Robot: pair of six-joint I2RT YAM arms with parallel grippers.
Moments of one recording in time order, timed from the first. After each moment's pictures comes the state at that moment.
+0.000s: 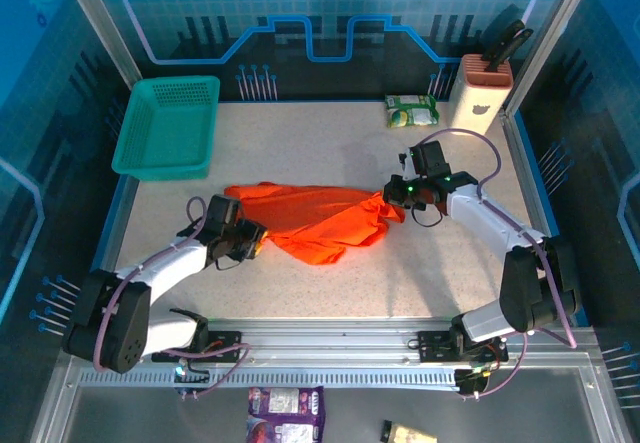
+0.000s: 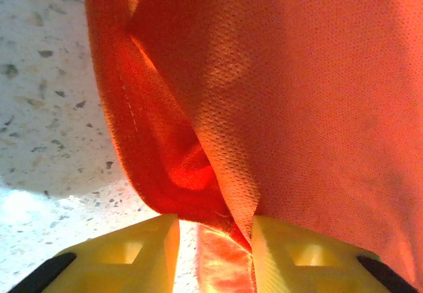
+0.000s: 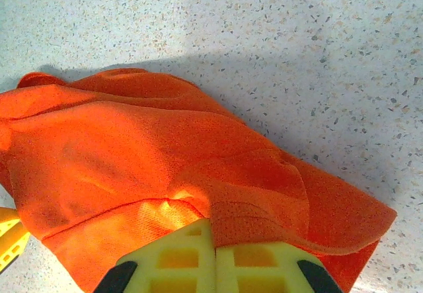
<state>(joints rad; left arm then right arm) -0.25 1.26 0.50 -0.21 0.27 -1.40 0.29 1.46 1.01 -0.51 -0.28 0.50</state>
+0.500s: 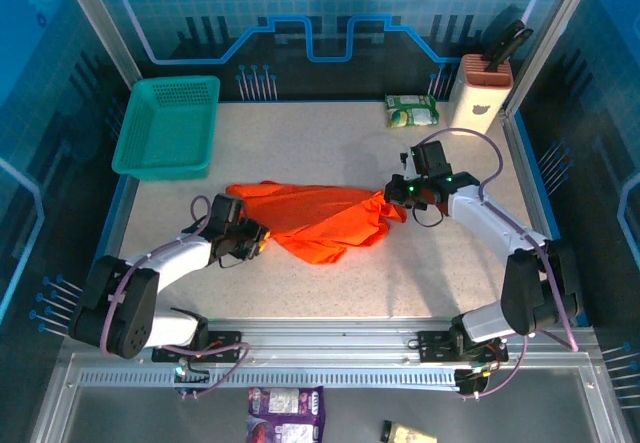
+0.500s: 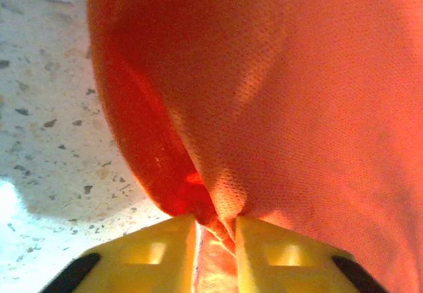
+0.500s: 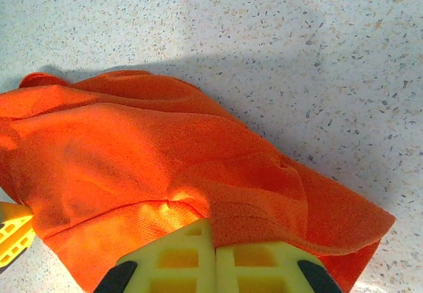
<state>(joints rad) -0.25 1.34 0.50 -0.14 0.29 -1.42 0.29 1.44 1.01 -0.52 -0.26 0.50</state>
